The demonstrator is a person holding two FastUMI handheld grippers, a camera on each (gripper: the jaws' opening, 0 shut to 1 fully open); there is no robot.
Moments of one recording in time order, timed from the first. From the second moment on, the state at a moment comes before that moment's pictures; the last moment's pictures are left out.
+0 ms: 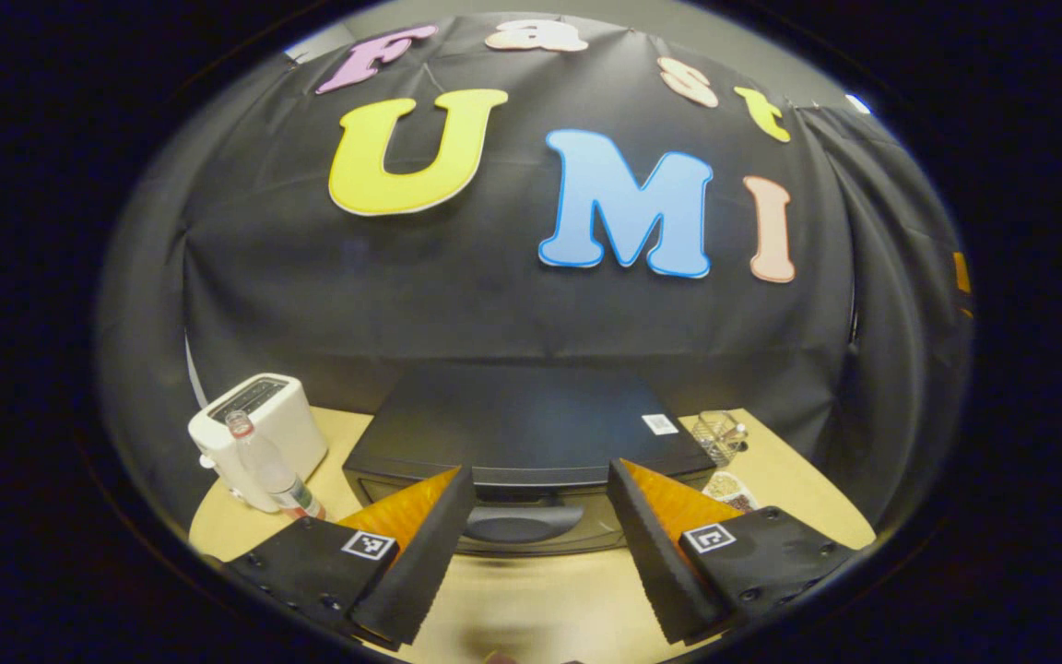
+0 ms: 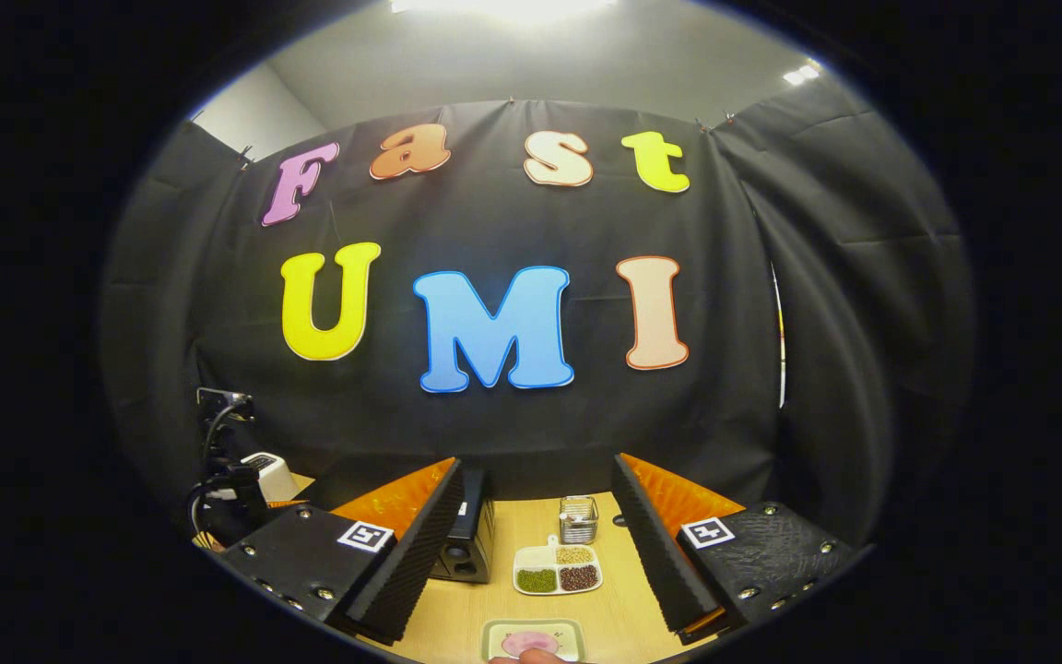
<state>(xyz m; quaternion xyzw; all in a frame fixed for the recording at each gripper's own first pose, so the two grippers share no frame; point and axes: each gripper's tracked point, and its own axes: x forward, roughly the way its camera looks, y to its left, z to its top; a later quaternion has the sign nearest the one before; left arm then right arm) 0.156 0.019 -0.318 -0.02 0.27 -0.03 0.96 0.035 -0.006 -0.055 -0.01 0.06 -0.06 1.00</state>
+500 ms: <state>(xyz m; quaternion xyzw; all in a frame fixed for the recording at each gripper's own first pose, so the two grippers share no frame) 0.177 0.026 -0.370 0.05 0.29 -0.01 0.95 0.025 -0.024 -0.061 -0.03 0.08 -0.11 0.99</state>
